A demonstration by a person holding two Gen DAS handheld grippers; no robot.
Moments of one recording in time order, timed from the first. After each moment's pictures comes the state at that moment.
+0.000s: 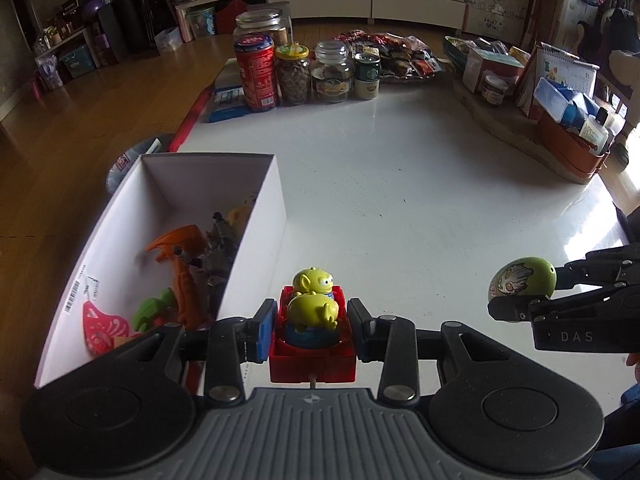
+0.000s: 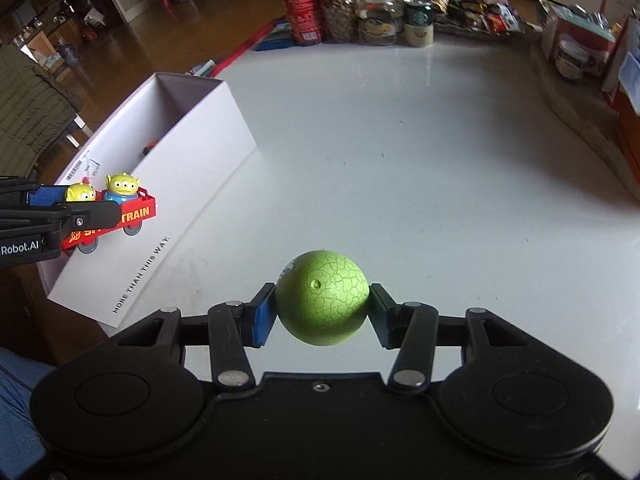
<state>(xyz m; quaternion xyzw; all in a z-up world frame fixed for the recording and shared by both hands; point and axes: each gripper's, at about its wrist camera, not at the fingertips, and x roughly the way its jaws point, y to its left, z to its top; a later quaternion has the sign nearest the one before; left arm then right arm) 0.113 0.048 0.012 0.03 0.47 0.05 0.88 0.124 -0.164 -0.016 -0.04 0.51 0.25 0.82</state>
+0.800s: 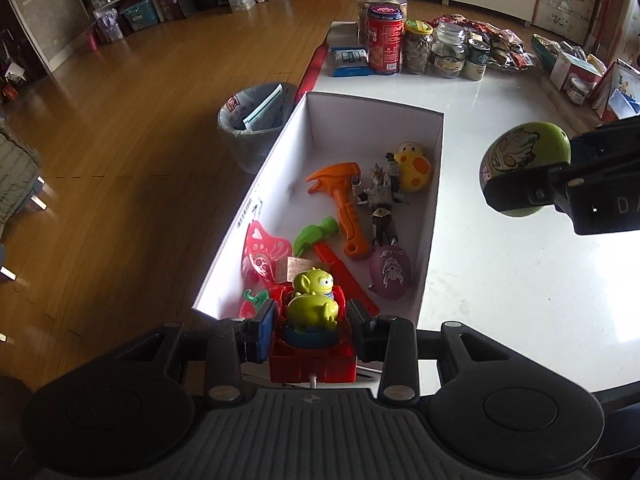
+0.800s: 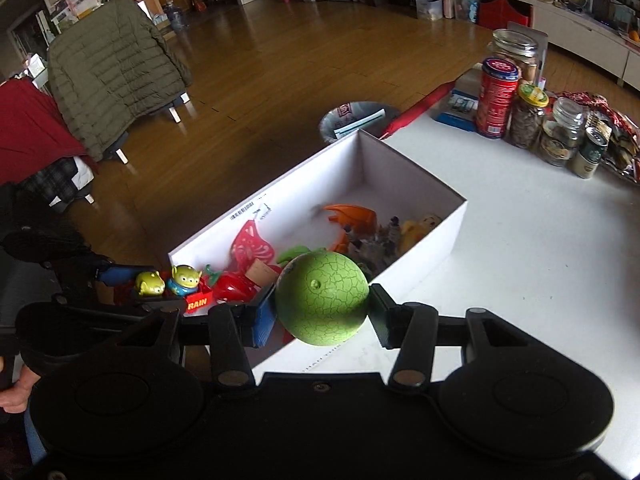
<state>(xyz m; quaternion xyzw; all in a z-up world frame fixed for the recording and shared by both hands) 0.034 0.198 0.044 0.01 0.52 0.13 0.85 0.102 0.022 0.057 -0.10 0.46 0.38 0.79</state>
